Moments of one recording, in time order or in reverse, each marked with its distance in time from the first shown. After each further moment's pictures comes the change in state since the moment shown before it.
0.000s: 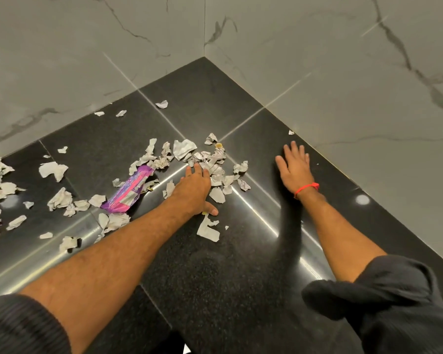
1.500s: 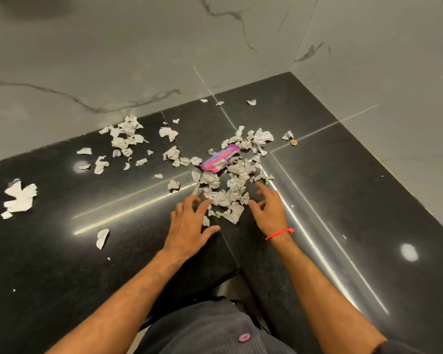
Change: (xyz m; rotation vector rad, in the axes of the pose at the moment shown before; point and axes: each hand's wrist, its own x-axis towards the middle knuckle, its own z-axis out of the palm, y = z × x) left_hand -0.221 -0.104 0.145 -0.354 0.499 -0.264; right_hand -0.209 -0.215 0.085 0.476 -0.121 -0.144
